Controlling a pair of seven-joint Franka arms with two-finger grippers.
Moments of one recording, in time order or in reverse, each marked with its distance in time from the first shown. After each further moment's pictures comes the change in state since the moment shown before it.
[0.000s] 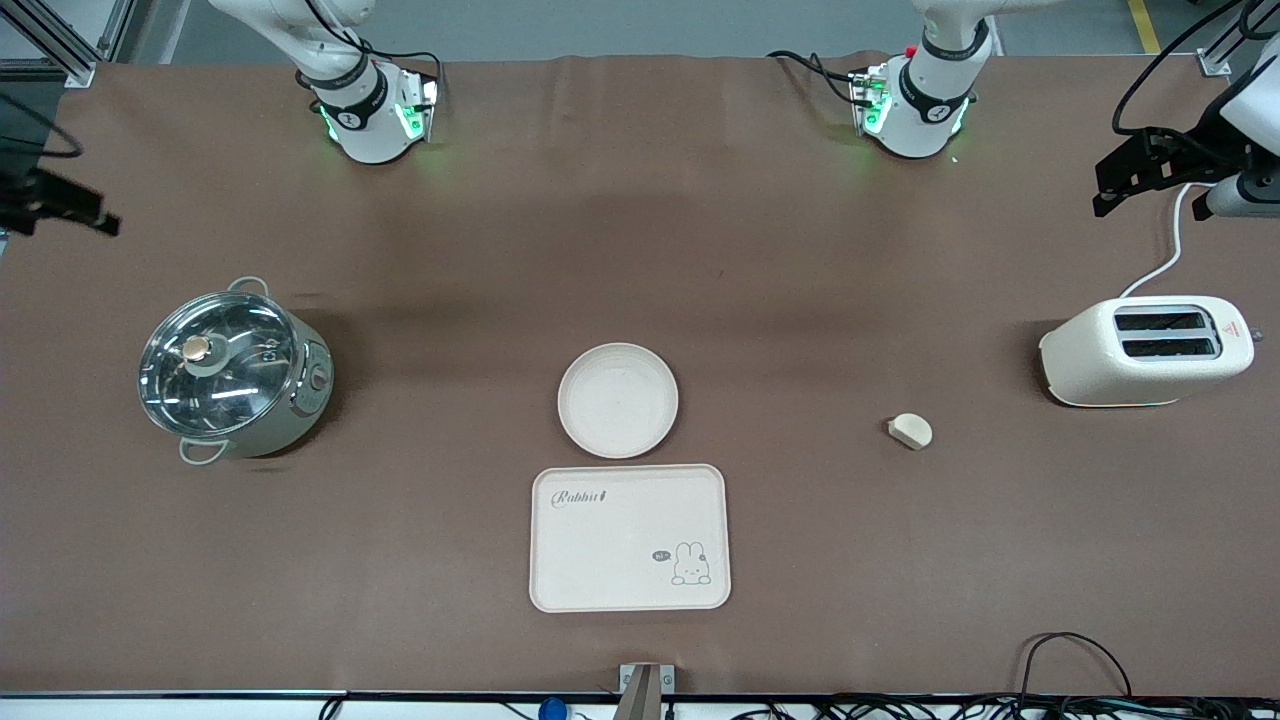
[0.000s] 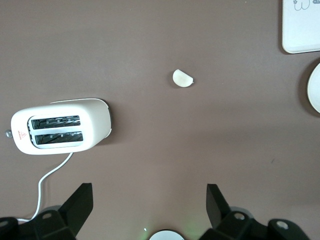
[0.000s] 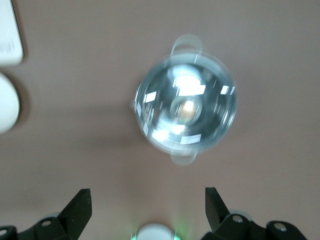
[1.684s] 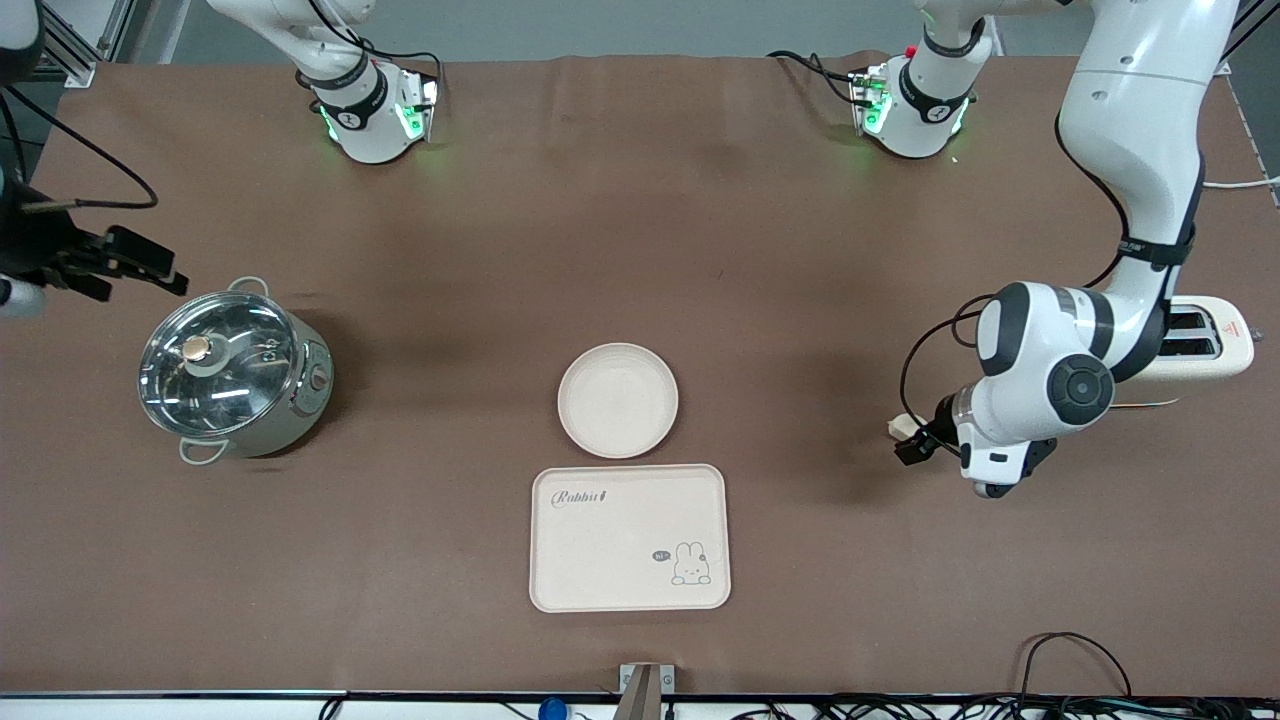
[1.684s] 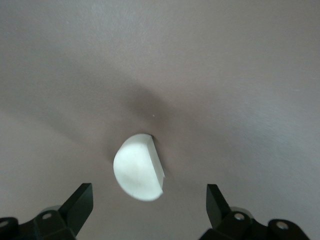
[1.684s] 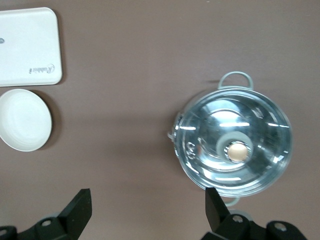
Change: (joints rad) left arm -0.076 0.665 -0.007 -0.222 0.006 0.808 -0.820; right arm 0.088 0.004 0.028 -0.156 0.106 0.202 0.044
